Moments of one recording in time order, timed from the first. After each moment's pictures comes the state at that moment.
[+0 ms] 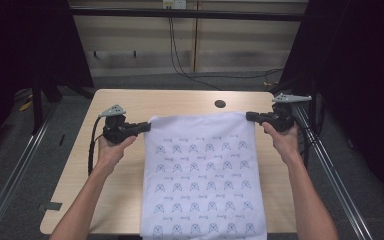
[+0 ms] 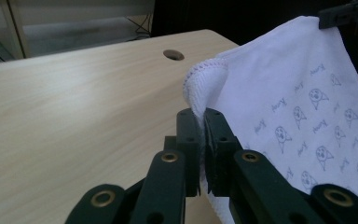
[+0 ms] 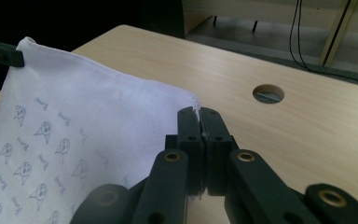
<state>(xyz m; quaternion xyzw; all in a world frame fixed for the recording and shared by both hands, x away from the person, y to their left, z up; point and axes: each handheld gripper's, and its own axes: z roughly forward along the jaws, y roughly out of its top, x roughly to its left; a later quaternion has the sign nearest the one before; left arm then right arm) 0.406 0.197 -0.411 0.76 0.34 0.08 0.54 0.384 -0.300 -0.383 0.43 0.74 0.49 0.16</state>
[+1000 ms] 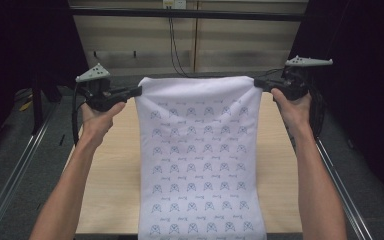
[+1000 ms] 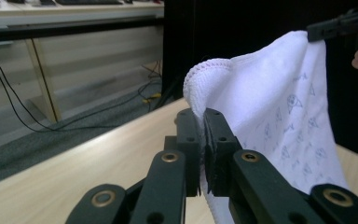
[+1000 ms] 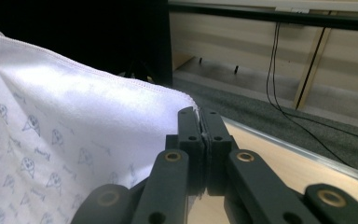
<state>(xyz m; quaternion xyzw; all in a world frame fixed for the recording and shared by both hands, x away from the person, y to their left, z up) 0.409 0.203 -0.309 0.75 0.29 0.15 0.57 0.399 -0.300 -0.289 0.41 0.72 0.52 0.22</state>
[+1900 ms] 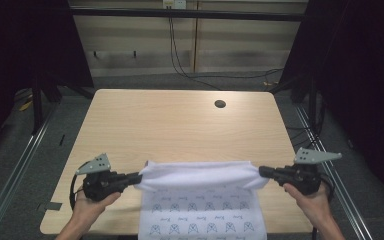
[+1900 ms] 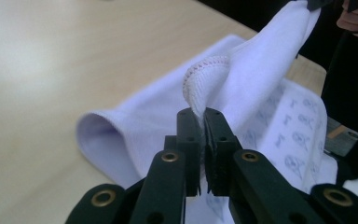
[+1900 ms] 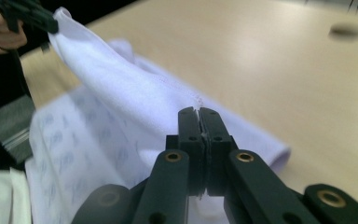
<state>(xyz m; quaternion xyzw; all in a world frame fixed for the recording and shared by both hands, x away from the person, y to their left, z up) 0.256 0.221 -0.437 0.80 0.30 0.01 0.51 0.219 -0.305 -0.401 0.38 0.79 0.48 0.11</state>
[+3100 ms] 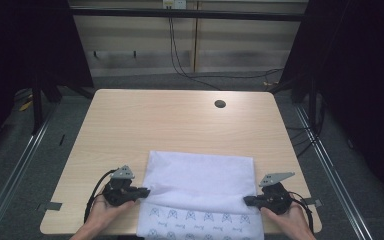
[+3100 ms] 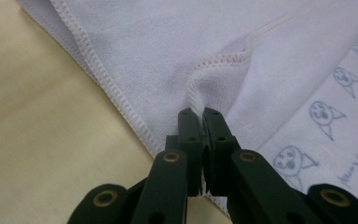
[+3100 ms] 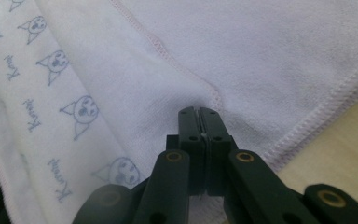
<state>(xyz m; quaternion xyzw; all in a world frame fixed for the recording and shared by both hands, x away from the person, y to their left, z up) 0.284 0.193 -0.497 0.86 0.32 0.00 0.39 0.215 -0.268 -0.488 0.41 0.85 0.33 0.03</state>
